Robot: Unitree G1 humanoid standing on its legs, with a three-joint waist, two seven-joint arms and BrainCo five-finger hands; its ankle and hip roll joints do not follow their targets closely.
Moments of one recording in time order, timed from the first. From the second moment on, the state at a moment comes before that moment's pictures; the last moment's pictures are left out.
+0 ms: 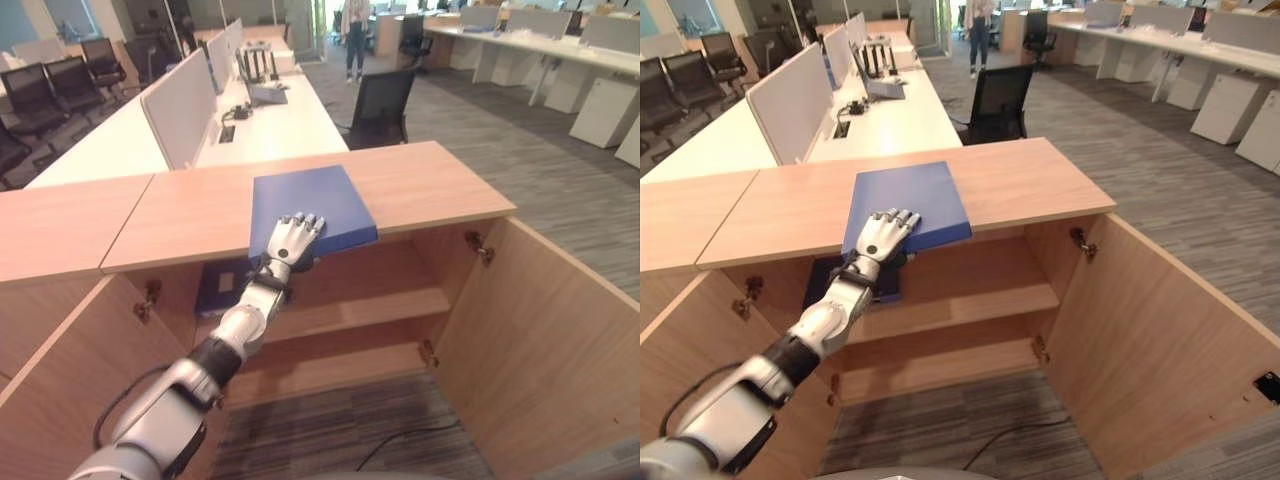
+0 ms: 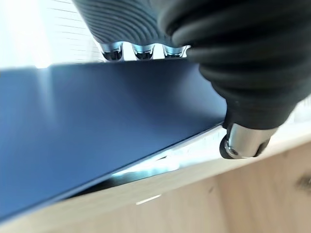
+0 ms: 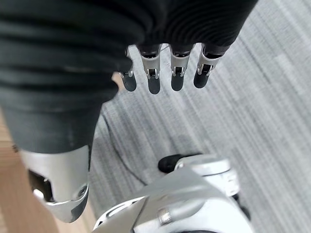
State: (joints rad) left arm -0.39 0.44 -0.50 0.18 1.01 0.12 0.36; right arm 0.08 -0.20 0.10 1.35 0.44 0.01 -0.15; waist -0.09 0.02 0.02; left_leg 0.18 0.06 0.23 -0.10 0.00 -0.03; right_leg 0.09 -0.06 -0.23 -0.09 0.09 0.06
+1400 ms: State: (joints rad) left arm -0.23 0.55 -0.45 -0.36 -0.77 -0.03 -0.10; right arm 0.06 -0.22 0.08 1.38 0.37 0.03 -0.01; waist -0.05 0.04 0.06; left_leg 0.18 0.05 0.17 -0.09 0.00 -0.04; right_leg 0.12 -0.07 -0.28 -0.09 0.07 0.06
